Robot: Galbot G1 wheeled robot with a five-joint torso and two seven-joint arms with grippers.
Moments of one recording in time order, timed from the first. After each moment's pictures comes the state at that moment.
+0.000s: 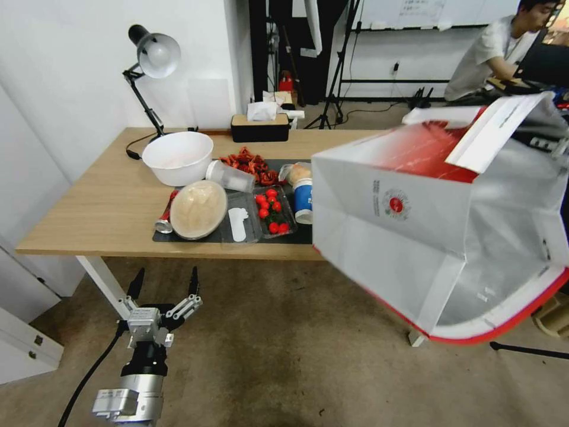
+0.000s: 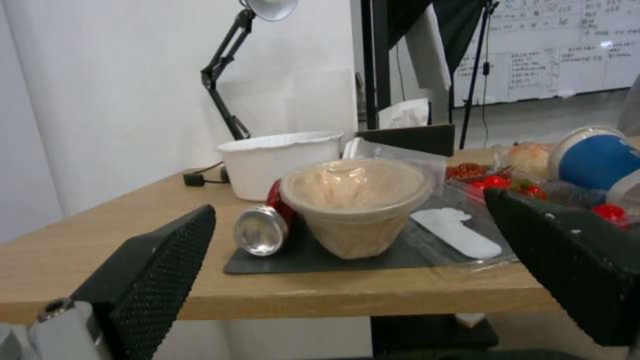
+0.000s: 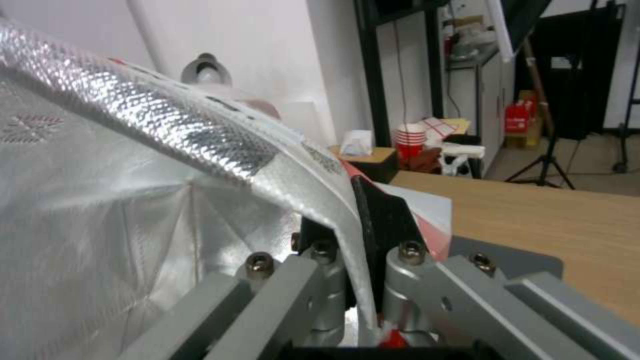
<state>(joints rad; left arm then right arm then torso) 1.84 -1.19 -0.46 -2.18 -0.16 -0.37 -0.32 -1.48 0.41 1.38 1.89 1.49 -0.65 -0.55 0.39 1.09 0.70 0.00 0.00</state>
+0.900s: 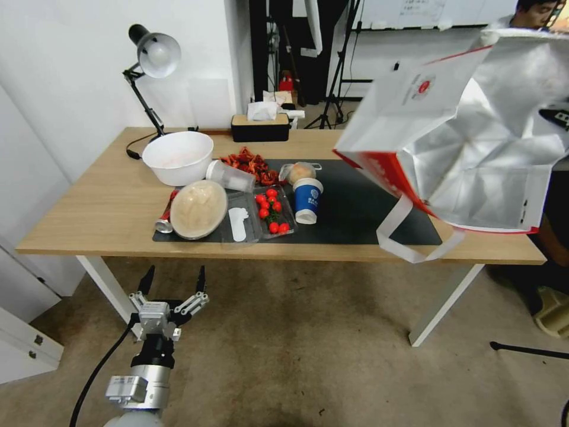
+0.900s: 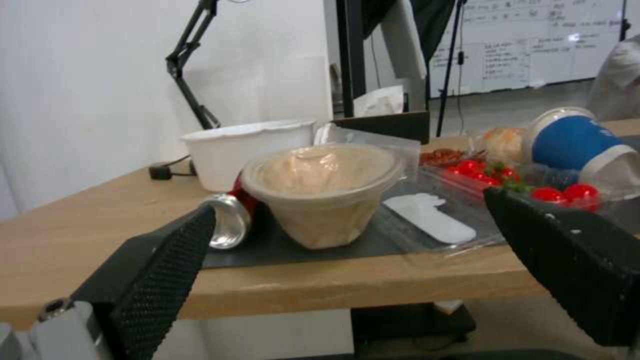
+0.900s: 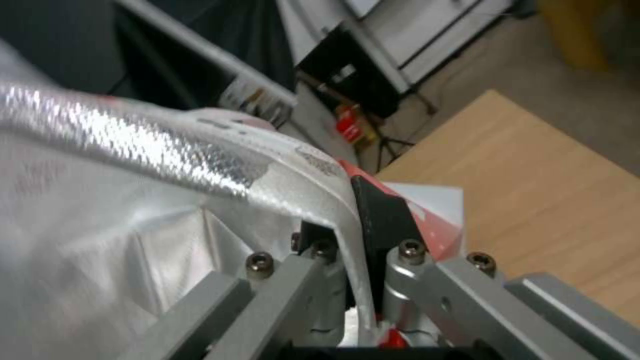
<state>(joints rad) 1.77 -1.15 -0.42 -2.14 -0.19 -0.34 -0.29 -1.16 0.64 1.20 2.01 2.06 -0.55 0.61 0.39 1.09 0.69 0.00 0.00</state>
